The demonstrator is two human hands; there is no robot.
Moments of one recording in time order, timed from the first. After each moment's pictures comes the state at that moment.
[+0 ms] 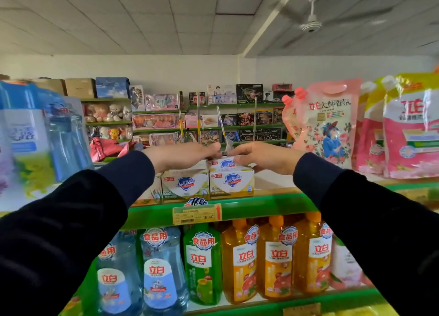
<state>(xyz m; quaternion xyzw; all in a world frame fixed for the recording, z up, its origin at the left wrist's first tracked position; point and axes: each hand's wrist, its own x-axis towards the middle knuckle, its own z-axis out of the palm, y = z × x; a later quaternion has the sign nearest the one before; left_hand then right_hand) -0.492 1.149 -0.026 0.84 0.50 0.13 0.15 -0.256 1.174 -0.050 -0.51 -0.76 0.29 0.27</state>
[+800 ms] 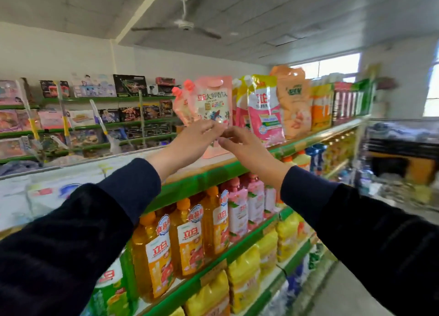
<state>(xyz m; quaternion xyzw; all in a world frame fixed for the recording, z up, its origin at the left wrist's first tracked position) -0.322 1.102 -0.050 0.90 0.15 0.33 0.24 -0.169 1.030 -0.088 -0.61 -0.58 0.02 0.53</state>
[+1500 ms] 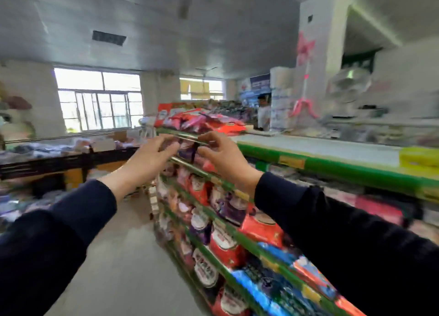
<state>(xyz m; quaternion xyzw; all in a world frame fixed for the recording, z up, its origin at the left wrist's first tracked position) -0.100 0.564 -0.086 0.82 -0.38 0.12 0.41 -0.211 0.385 -0.094 -0.84 -0.01 -0.36 0.40</state>
